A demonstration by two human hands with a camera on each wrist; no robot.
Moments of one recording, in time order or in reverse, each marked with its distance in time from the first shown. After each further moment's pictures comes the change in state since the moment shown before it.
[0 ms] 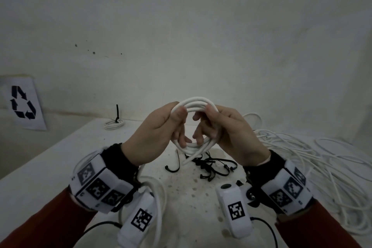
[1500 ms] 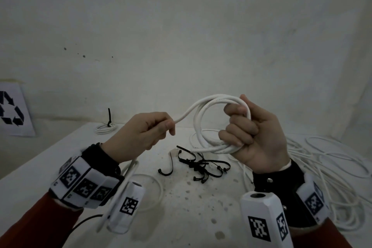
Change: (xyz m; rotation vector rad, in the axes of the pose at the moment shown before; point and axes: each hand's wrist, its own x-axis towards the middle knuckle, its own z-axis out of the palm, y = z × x) left_hand 0.004 -0.014 -0.025 0.170 -0.141 -0.113; right_hand -0.023 -0.018 -0.034 0.868 -0.269 0.136
